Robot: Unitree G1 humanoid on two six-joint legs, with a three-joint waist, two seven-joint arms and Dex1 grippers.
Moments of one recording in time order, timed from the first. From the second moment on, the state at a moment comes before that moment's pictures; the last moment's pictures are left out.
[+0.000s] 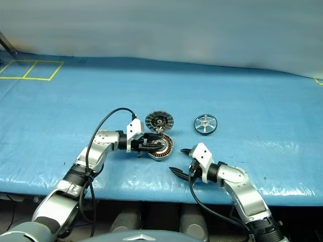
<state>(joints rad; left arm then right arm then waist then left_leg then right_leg) -0.50 0.35 -0.27 0.39 -0.15 0.08 -1.14 0.05 -0.49 0.18 -0.21 0.25 0.29 0.80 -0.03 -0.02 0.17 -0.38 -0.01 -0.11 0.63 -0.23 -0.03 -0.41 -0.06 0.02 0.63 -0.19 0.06</state>
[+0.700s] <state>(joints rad) -0.37 0.43 -0.18 0.16 -0.25 0.19 -1.12 0.02 -0.48 0.18 -0.22 0.25 0.29 0.80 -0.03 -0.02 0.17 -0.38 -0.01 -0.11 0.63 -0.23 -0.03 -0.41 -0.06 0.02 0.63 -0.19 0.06</state>
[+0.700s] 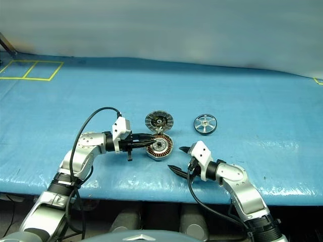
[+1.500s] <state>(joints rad) -0.49 0.34 -0.30 0.36 -0.12 0.12 -1.10 0.04 -0.48 0.18 -0.21 0.24 0.27 0.77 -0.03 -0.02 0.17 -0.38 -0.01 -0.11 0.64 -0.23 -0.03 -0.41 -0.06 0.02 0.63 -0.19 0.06</state>
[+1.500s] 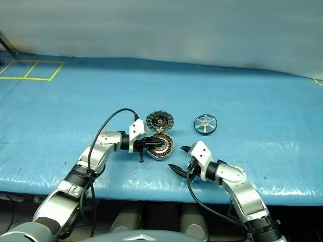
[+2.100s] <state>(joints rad) -0.47 0.36 -0.27 0.32 -0.13 0.12 -1.06 0.02 -0.48 0.19 -0.21 0.24 0.27 0.76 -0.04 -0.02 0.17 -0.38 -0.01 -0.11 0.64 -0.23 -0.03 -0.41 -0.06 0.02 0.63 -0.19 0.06</state>
